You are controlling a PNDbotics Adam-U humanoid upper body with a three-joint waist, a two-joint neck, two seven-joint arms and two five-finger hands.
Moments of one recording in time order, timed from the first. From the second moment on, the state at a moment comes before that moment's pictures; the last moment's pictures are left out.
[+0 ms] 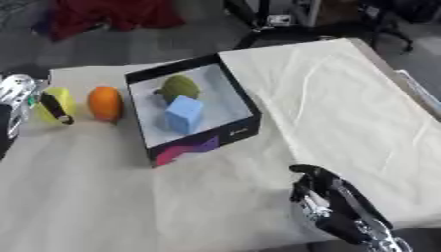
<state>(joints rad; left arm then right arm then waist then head) -0.84 0.52 -0.23 -0.85 -1.36 0.51 -0.56 0.06 -0.19 0.12 -1.71 0.06 -0.21 0.41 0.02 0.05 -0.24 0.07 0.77</state>
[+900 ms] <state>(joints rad) -0.84 0.51 -0.19 -0.81 -1.32 0.57 -0.53 0.06 -0.19 0.12 -1.71 0.06 -0.21 0.41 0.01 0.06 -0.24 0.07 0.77</state>
